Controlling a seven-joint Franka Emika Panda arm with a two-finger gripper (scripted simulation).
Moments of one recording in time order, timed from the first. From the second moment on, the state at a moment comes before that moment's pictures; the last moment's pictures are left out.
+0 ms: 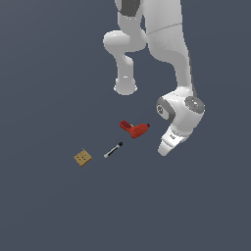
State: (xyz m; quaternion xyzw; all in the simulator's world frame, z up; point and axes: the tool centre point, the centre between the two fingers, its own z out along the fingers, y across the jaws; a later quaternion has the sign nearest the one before) arm -0.021 0.233 0.032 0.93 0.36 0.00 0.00
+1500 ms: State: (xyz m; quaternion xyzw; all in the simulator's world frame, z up) arm -0.033 0.079 0.280 0.93 0.36 0.00 0.00
